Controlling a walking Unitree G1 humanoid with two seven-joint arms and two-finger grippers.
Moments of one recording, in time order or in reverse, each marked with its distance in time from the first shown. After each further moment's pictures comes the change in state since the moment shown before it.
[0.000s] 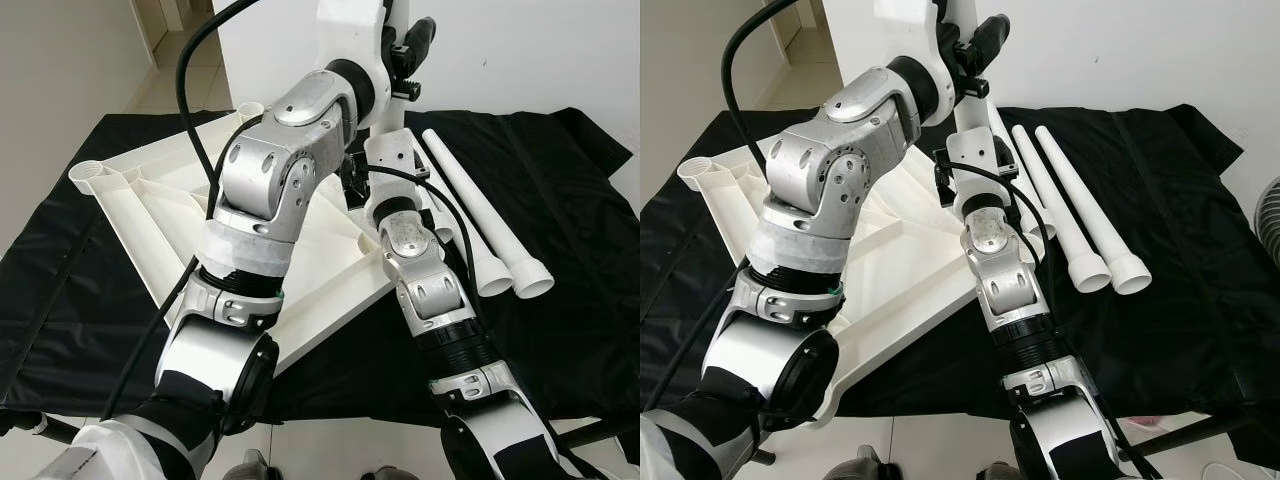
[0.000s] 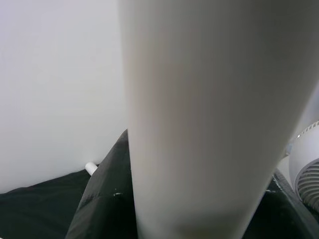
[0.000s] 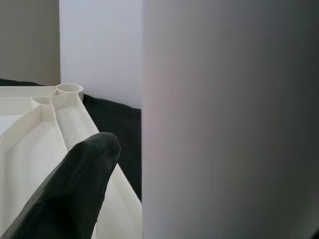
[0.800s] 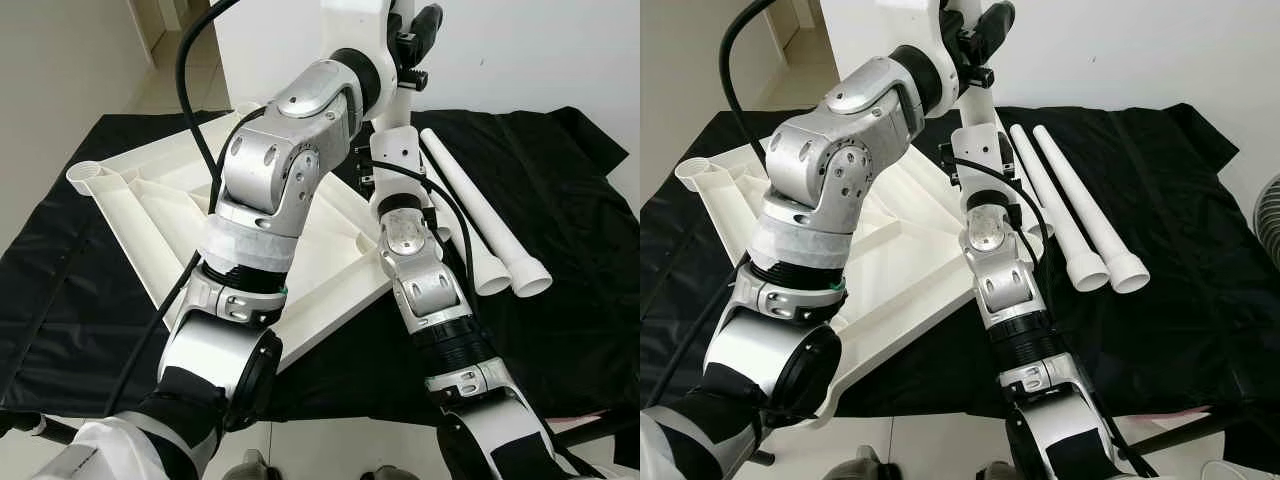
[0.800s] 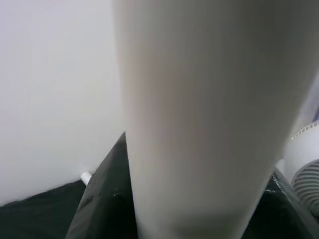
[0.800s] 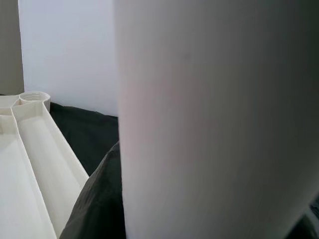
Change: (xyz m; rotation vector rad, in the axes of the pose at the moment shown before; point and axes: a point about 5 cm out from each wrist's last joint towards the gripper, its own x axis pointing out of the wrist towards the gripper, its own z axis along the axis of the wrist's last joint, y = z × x) left arm 0.002 -0.003 0.008 0.056 -0.028 0.001; right arm 0.002 -0.002 0.004 -0.018 -0.017 -0.106
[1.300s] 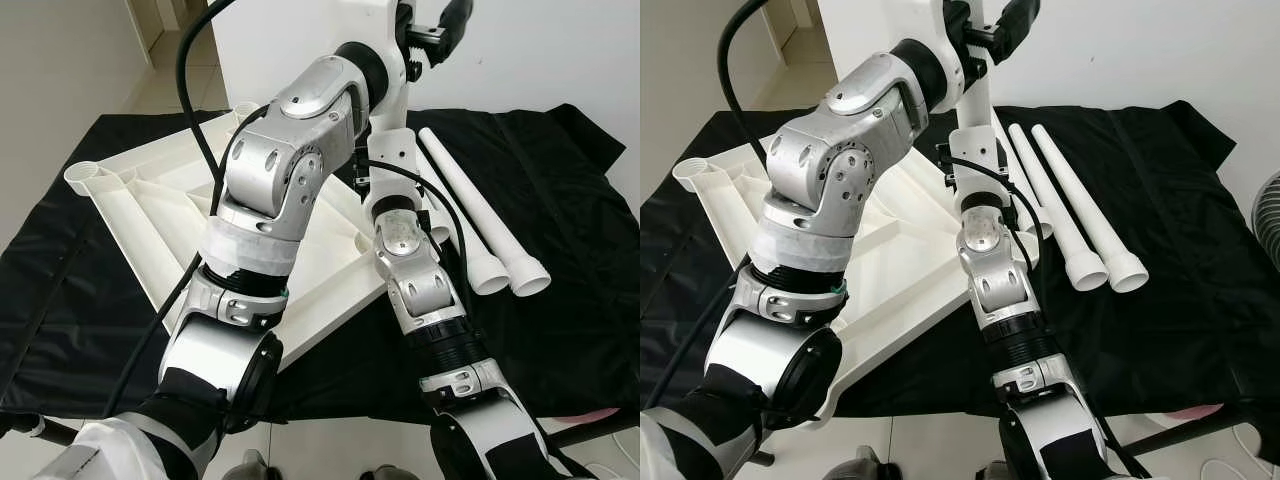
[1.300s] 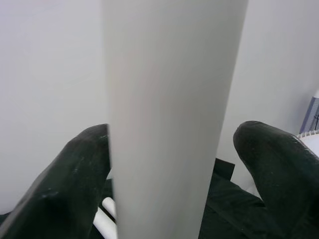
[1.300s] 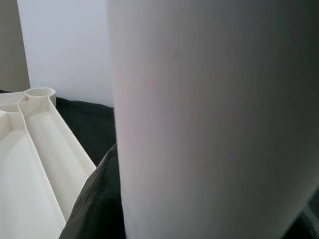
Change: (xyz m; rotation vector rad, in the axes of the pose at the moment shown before) left arm -0.002 -0.008 0.006 -0.065 -0.049 -0.046; right arm 0.001 0.001 -0.005 0.058 0.038 0.007
